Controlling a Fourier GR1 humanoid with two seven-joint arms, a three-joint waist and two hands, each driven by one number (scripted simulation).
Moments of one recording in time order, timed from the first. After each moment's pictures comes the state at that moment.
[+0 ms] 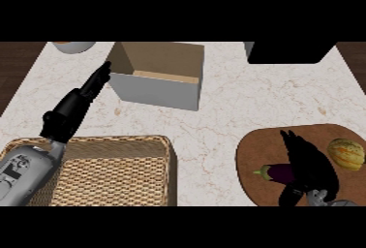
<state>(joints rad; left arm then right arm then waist) -0.40 0.60 -0.43 -1.45 0.30 0.18 -0.02 -0.04 -0.47 0.41 -1.71 0.75 0.27 0.83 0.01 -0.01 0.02</state>
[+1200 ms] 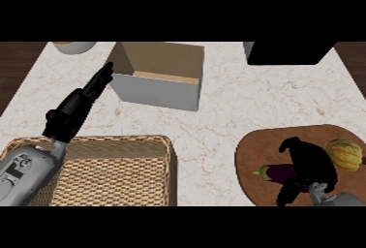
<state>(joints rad) -0.41 0.60 -0.44 -1.44 0.31 0.18 -0.01 -0.08 -0.48 0.39 -1.54 0.83 0.23 0.67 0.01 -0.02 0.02</state>
